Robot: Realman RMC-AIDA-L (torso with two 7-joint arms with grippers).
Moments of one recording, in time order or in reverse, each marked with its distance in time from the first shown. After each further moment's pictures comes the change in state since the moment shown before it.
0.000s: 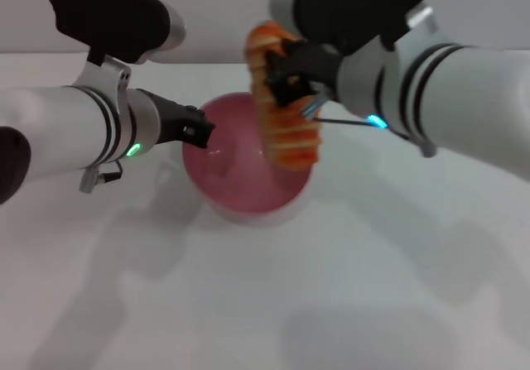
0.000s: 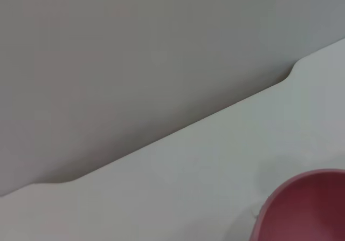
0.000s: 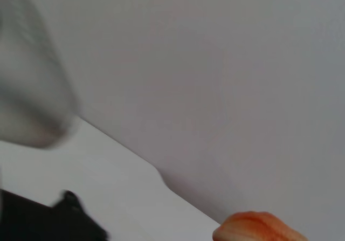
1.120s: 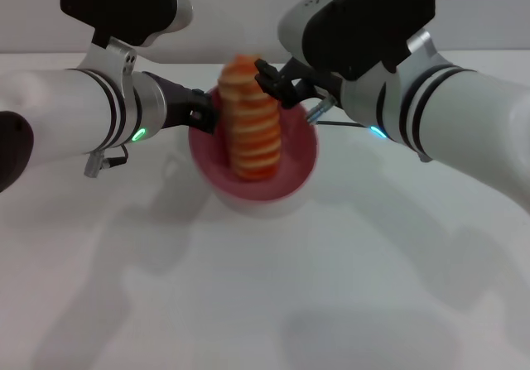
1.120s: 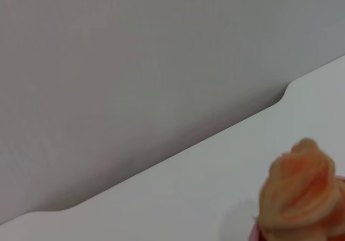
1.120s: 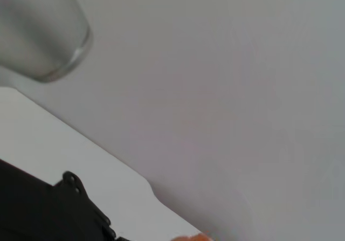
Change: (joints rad) left arm -0.027 0.004 -0.006 0.011 0.000 0.003 -0.001; right arm -0.052 0.001 -0.021 0.101 -0.077 -0.190 0.006
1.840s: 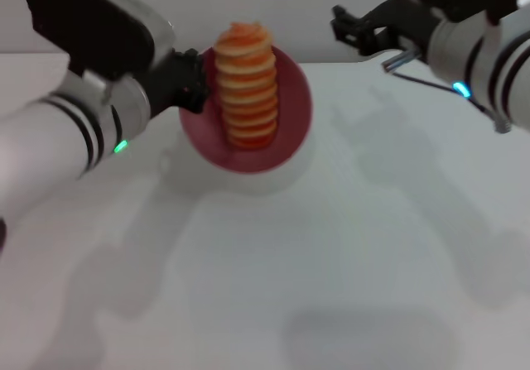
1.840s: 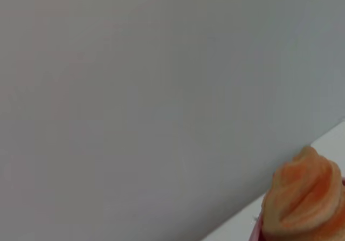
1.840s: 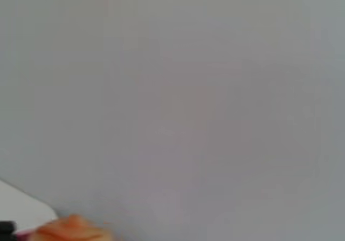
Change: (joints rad) left arm 0.192 0.002 0.078 0.003 0.100 0.433 0.164; right arm -0.125 0.008 0.134 -0.127 -0.085 0.027 0.027
